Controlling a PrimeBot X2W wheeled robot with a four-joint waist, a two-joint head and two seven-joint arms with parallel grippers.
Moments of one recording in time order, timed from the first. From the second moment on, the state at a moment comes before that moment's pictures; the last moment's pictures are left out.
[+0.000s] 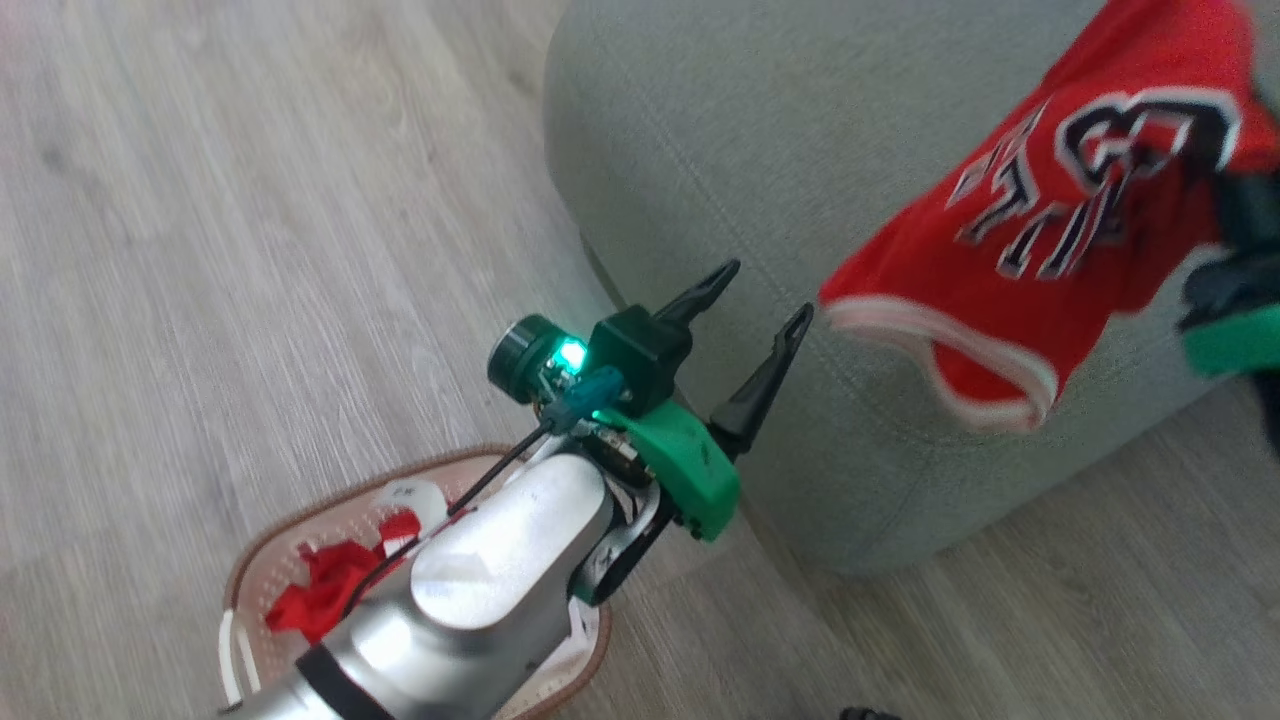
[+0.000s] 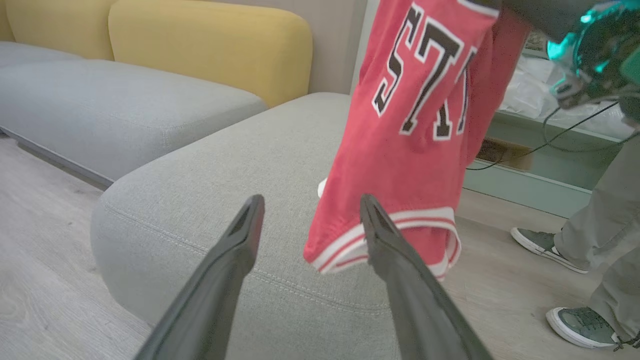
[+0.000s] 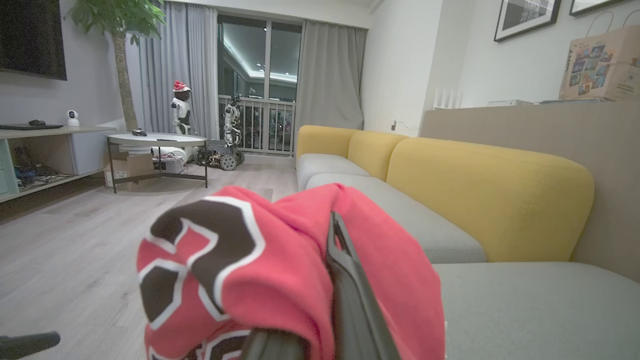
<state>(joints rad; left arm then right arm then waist) -0.65 0.07 -0.96 0.38 -0.55 0.09 -0.18 -0.43 -0.57 0.21 0.08 0.60 0.13 -0.26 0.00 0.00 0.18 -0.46</state>
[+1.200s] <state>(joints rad) -1.09 0.06 -1.26 0.36 -0.64 0.24 -0.24 -0.91 -0.85 0.56 0.66 0.90 0.13 -0.26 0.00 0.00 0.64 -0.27</state>
